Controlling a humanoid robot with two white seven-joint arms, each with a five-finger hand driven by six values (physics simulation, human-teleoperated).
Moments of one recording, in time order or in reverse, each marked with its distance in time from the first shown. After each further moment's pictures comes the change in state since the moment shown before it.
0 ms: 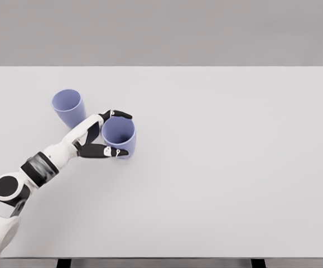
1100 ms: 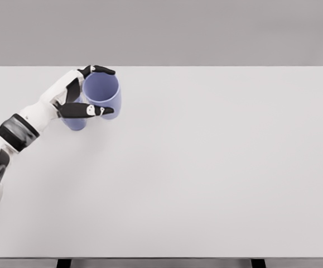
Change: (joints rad) left arm -0.153 0.014 0.102 -0.043 0.011 0.129 -0.002; right arm 0.000 0.000 0.000 0.000 0.000 0.000 0.000
